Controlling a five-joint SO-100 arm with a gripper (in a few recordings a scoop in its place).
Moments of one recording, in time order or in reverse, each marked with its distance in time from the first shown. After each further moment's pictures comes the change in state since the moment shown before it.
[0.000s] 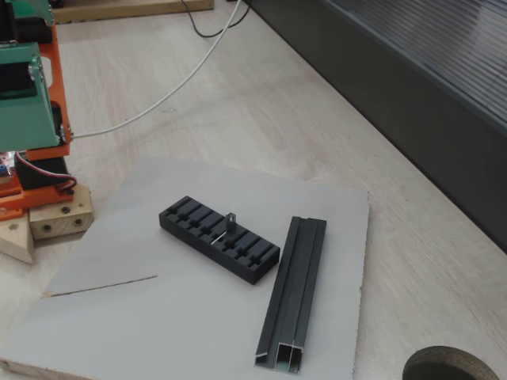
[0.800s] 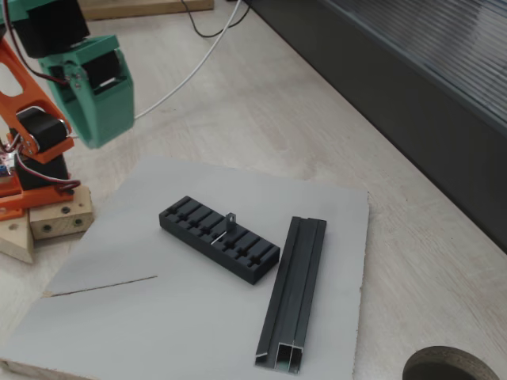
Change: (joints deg) arm -43.5 -6.5 0.3 -14.5 0.0
